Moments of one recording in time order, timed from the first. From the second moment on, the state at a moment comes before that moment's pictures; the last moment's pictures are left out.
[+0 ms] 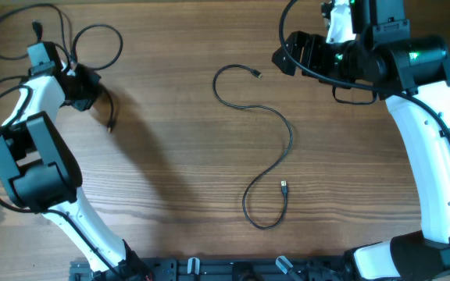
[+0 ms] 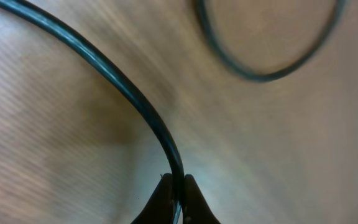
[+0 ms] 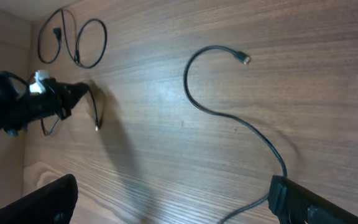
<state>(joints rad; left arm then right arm) 0.35 2.13 1.48 -0.48 0.37 -0.68 0.23 1.62 1.84 -1.18 -0.36 0.41</state>
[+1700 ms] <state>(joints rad) 0.02 1.76 1.43 -0.91 0.50 -0.44 0.24 1.62 1.84 -1.14 -0.20 0.41</state>
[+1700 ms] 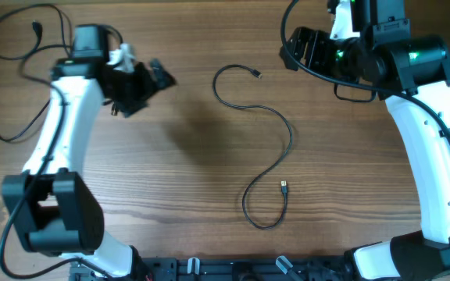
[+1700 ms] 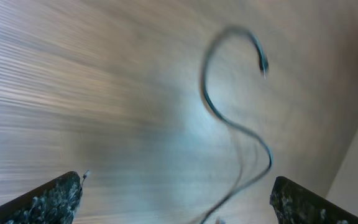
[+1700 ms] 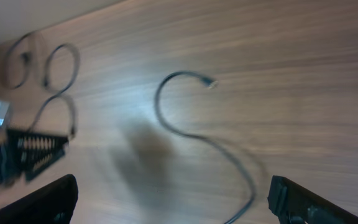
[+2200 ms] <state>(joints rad) -0.35 1.77 1.43 -0.90 0.19 -0.52 0.23 1.62 1.84 -1.17 -0.10 0.48</state>
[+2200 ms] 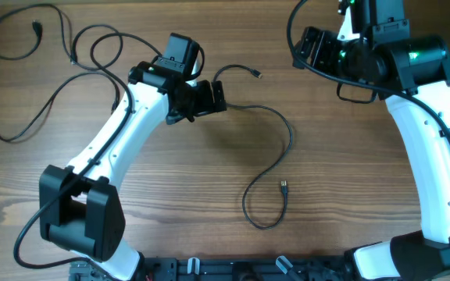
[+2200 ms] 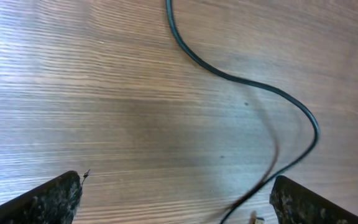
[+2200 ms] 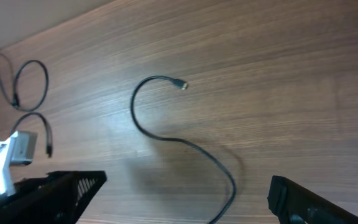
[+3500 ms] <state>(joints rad) -0.11 1.87 1.43 -0.89 0.22 -0.90 0.24 1.93 1.84 -1.25 -0.26 -0.02</state>
